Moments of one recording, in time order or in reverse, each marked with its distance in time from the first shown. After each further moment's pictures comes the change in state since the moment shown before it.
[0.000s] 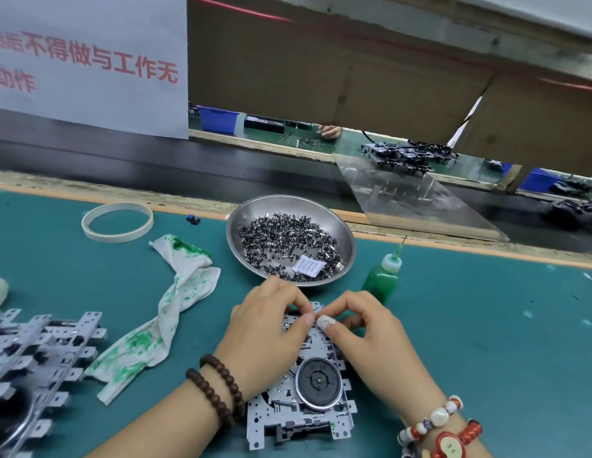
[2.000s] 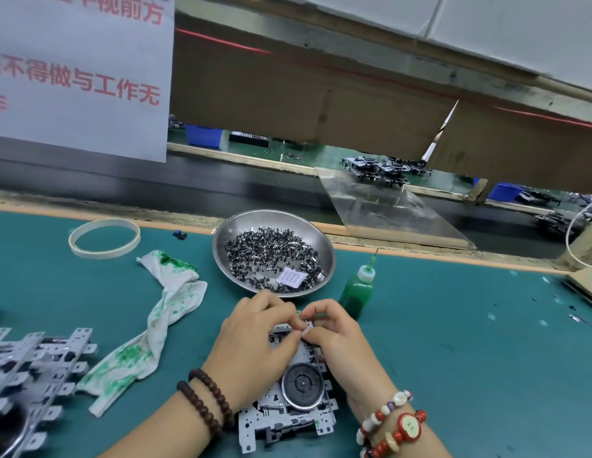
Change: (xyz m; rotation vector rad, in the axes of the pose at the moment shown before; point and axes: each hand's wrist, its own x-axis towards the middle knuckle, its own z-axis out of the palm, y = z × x) left_hand -0.004 -0.003 0.005 0.026 0.063 0.154; right_hand 0.002 -0.008 0.011 0.389 -0.030 0.268
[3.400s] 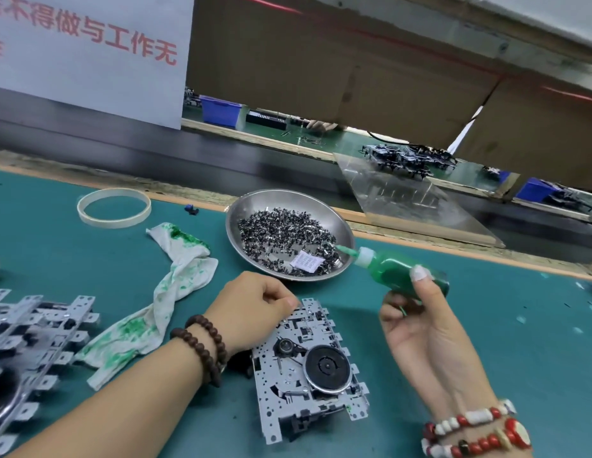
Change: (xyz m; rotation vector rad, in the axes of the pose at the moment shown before) left_hand 0.024 -0.023 -0.009 -0.178 -0.129 -0.372; right_hand 0.000 -0.004 -0.043 0.907 0.138 -0.140
